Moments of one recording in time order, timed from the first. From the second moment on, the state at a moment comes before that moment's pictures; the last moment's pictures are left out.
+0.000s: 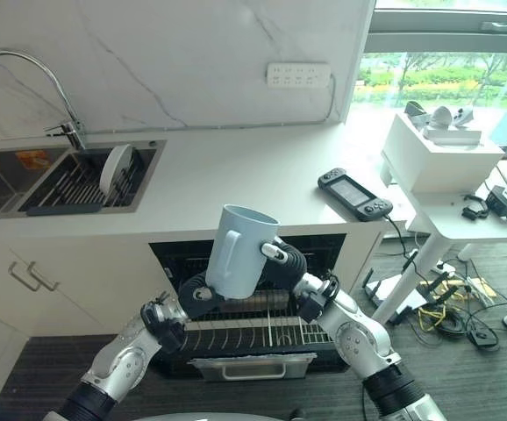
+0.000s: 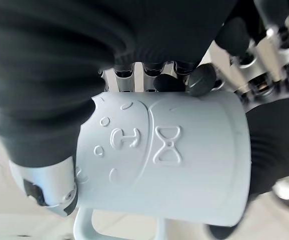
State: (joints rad) left arm 0.00 0.30 -0.36 0.14 -0.81 0.02 -0.66; right arm -0.11 -0.40 0.34 -0.08 1.20 0.15 0.52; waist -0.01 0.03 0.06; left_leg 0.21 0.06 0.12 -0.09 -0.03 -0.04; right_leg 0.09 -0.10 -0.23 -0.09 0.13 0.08
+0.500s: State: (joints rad) left arm 0.08 0.36 -0.35 0.40 -0.65 0.00 -0.57; right arm -0.11 -0.35 0.26 -0.13 1.27 -0.01 0.54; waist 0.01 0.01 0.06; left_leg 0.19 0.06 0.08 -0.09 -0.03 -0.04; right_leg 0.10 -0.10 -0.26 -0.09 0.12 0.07
